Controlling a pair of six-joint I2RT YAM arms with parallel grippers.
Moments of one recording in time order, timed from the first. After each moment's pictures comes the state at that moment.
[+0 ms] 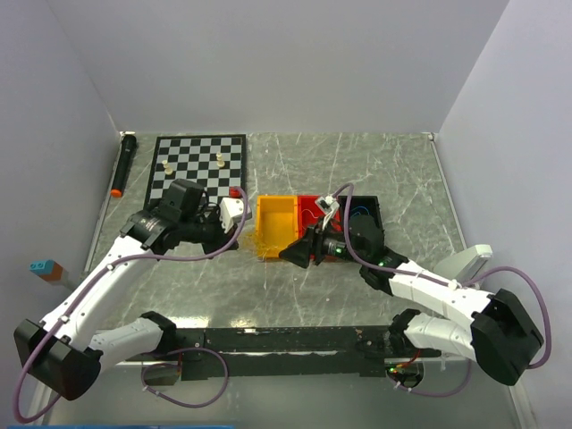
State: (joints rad) left arm -0.49 1.06 1.02 -0.81 0.54 0.45; right arm 0.70 1.06 0.49 0.37 -0.48 0.62
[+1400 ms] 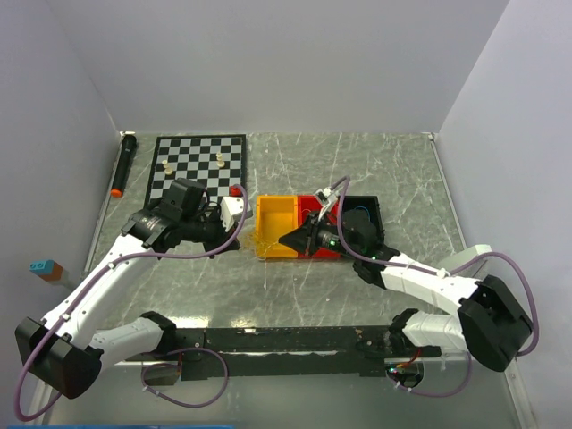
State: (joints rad) left arm -0.49 1.07 1.03 -0.81 0.56 0.42; right arm 0.70 1.18 0.53 0.49 -0.42 0.66
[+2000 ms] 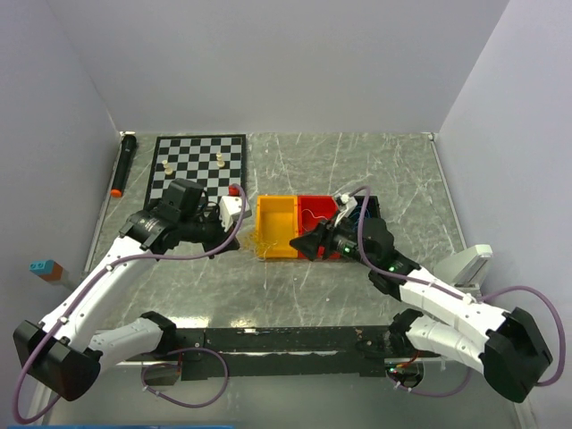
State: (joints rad) left arm -0.49 1.06 1.03 -0.81 0.56 0.41; right arm 0.67 0.92 0.47 0.30 -0.29 0.56
